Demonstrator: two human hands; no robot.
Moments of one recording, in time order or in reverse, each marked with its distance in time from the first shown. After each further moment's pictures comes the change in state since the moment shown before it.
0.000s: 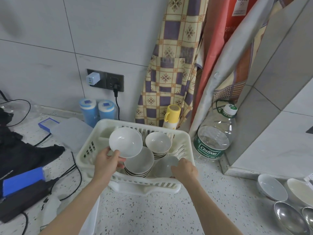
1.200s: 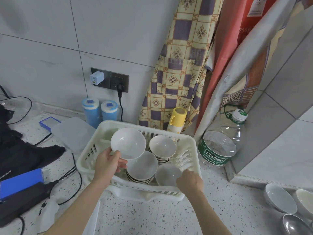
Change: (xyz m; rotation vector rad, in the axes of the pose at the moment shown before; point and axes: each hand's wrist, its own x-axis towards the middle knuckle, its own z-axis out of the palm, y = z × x) left_hand 0.022 -0.005 -0.002 0.013 0.000 0.015; right_hand 0.011 0.004 0.020 -0.166 -0.030 0.023
